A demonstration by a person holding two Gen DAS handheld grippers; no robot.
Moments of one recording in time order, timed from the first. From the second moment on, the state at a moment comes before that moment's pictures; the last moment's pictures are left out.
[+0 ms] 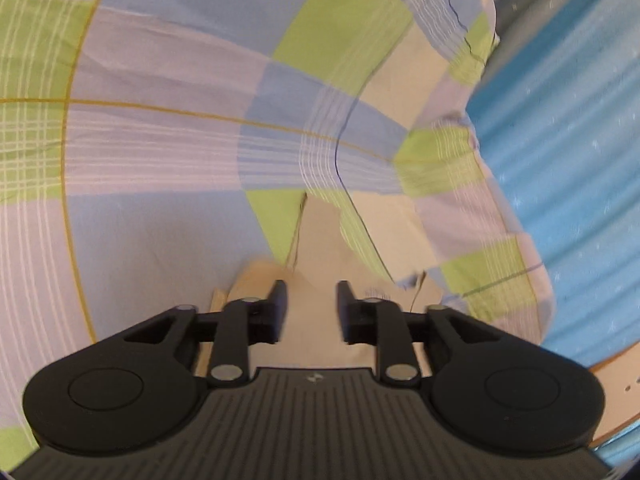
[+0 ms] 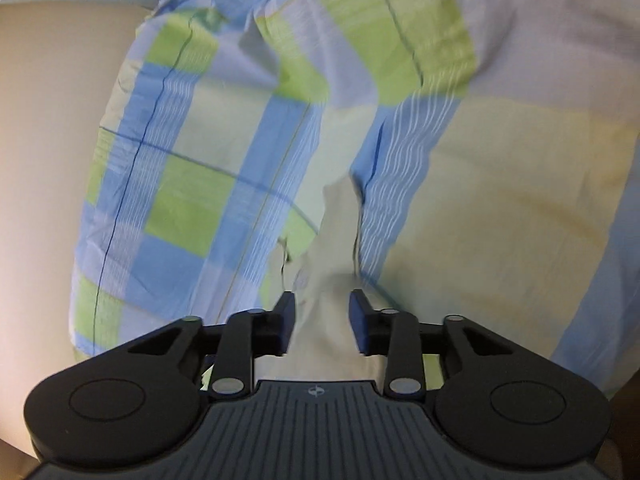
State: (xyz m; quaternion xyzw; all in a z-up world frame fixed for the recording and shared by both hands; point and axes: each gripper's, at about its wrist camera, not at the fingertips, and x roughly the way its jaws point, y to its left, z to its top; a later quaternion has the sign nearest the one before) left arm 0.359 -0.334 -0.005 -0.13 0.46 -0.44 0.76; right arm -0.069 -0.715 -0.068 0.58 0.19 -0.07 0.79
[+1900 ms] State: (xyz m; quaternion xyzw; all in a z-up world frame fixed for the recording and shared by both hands) left arm 0.259 -0.328 -0.014 0.30 0.21 -0.53 0.76; right arm -0.044 -0.594 -0.013 0.02 0.32 -0.01 0.95
